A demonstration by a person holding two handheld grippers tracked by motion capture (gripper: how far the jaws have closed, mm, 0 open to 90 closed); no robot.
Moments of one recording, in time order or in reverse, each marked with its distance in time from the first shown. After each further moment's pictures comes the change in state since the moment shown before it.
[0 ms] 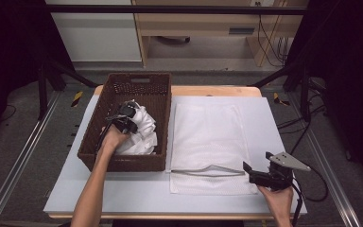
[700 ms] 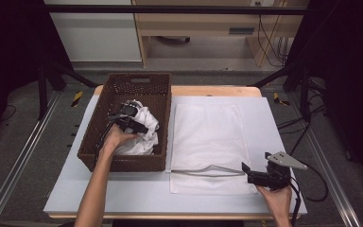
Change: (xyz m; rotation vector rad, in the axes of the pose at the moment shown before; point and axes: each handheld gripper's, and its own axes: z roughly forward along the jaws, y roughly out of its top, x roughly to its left) left arm -0.002 0.003 0.022 -0.027 -0.002 0.023; right arm 0.001 -0.001 0.005 0.028 -0.009 -0.010
